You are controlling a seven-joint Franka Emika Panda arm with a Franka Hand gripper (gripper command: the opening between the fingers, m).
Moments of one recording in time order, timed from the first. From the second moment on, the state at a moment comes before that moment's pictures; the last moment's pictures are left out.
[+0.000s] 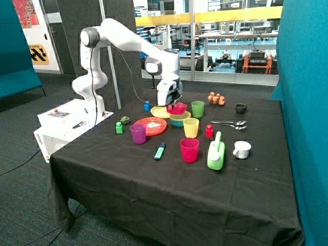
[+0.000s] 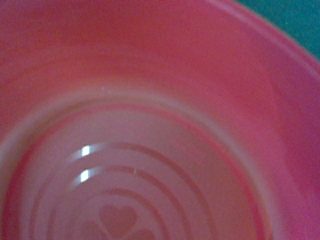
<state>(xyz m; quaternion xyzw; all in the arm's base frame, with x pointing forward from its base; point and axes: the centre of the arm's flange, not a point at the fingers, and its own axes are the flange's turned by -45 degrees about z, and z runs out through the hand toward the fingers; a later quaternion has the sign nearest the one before) 0.623 -0.066 0.379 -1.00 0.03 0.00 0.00</state>
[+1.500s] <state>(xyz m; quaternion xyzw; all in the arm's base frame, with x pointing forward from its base) 0.650 -0.054 0.344 -1.00 0.03 0.01 0.00</state>
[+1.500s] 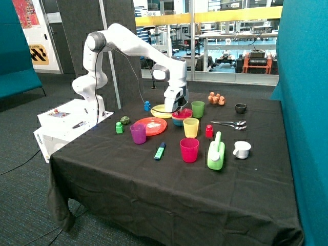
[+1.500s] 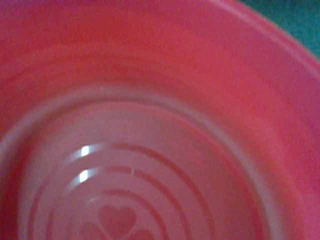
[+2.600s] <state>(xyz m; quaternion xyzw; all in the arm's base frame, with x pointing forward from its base) 0.620 -0.062 0.333 -1.00 0.02 0.00 0.00</state>
